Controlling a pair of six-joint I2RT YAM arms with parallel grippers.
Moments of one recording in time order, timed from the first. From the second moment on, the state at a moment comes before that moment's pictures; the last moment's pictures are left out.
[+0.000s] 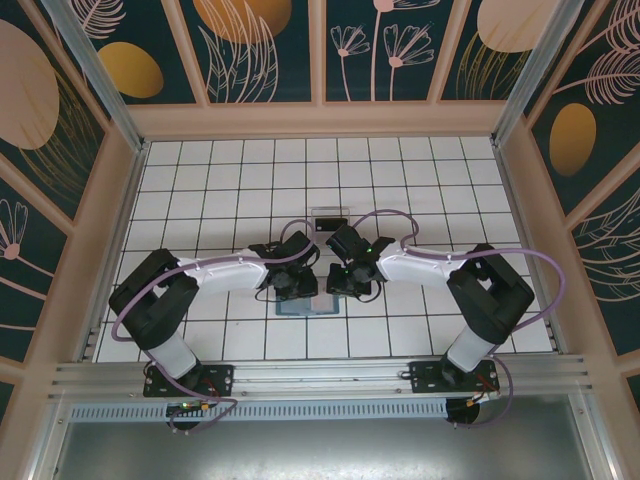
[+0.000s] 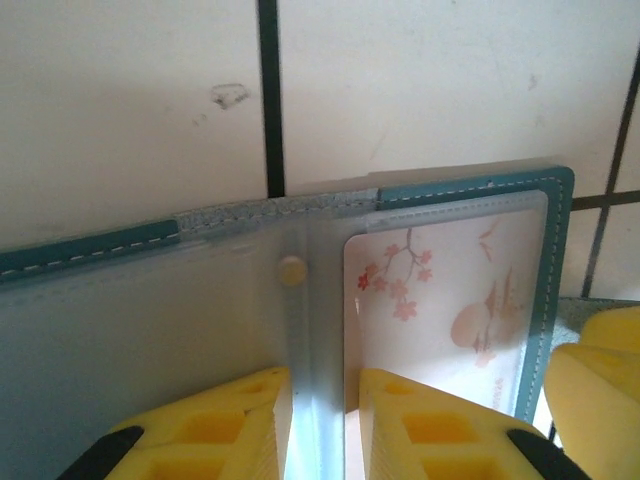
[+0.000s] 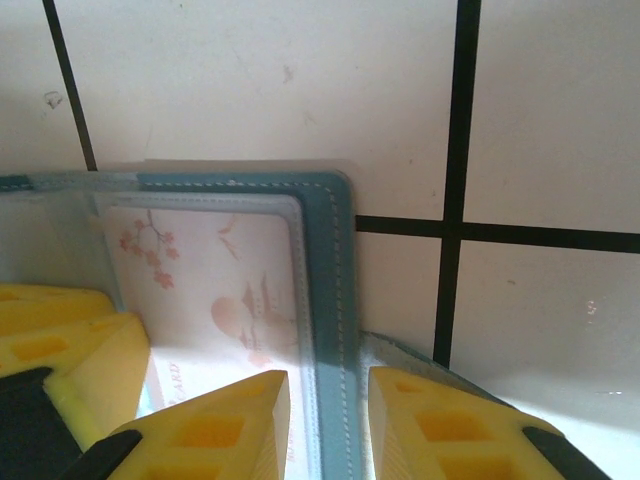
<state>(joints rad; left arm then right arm) -0.83 1.68 0.90 -0.43 0.15 -0.90 0.84 1.65 0.92 -0.51 -0.18 0.86</state>
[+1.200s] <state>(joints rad) -0.83 1.59 0.90 -0.52 0.05 -0.90 0.84 1.68 0.92 -0.50 -0.18 0.86</state>
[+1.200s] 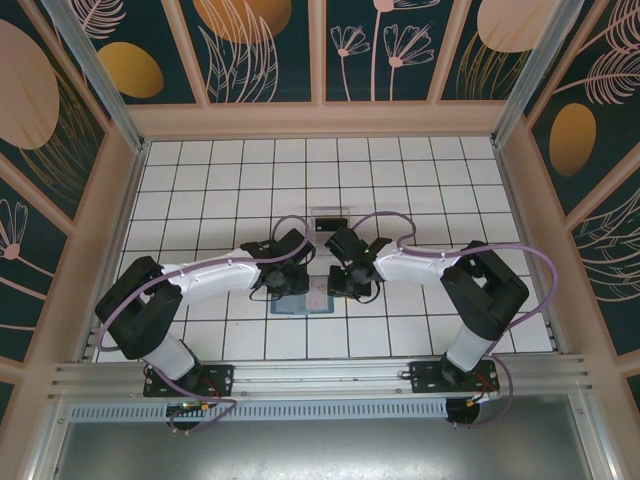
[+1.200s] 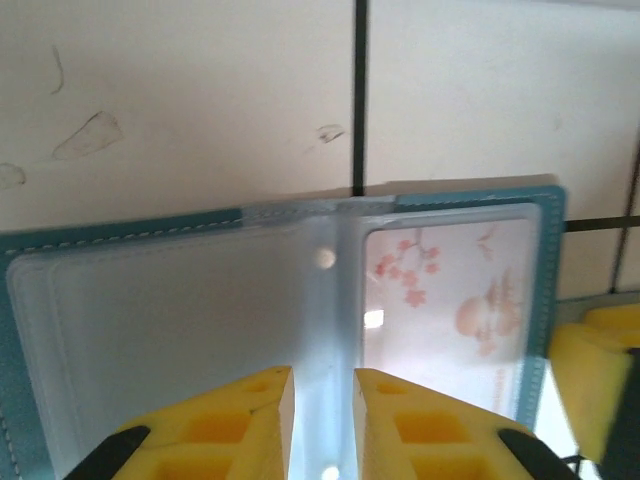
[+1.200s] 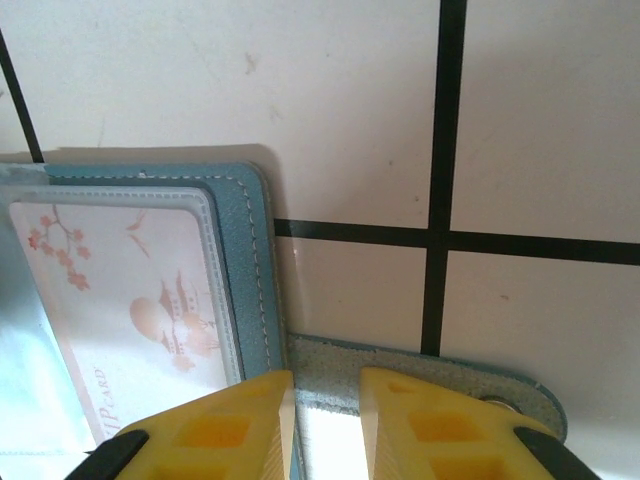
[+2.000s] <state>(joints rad) -0.83 1.64 0.86 -0.42 0.12 -0.90 0.84 1.68 0.92 -0.50 -0.18 0.86</state>
